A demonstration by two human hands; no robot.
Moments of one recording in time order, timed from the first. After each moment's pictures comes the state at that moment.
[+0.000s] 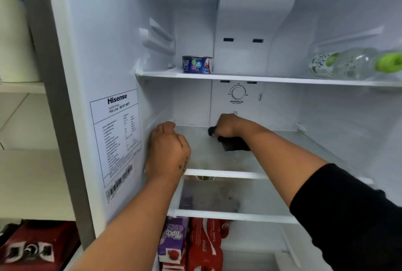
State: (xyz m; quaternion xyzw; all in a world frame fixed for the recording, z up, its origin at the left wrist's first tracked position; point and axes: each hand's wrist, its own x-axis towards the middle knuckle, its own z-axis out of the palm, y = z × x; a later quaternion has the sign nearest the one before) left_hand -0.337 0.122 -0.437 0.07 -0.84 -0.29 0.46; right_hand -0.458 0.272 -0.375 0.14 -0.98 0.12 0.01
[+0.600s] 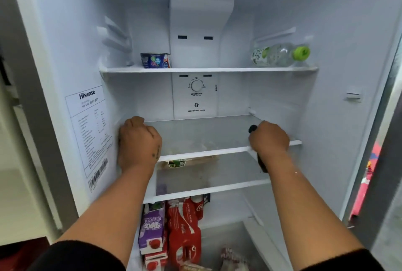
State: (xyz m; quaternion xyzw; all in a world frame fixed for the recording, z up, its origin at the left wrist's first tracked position) left_hand -0.332 0.121 -0.436 0.04 -0.85 -0.27 0.46; right_hand -0.324 0.404 -0.426 -0.20 -0.93 0.17 0.25
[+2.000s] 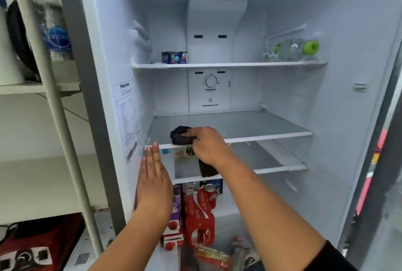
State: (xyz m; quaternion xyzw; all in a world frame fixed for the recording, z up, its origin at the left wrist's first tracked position) left_hand -0.239 0.106 -0.523 0.04 -0.96 0.21 0.20; right_hand -0.280 0.249 -0.440 0.15 -0.91 0.33 0.17
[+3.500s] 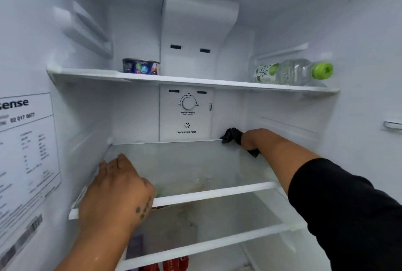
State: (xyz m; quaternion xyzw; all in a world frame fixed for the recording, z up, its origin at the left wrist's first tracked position) left_hand -0.328 0.125 -0.444 0.05 -0.98 -0.03 0.16; right_hand -0.491 0.433 -0.384 -0.16 -0.98 -0.03 -0.08
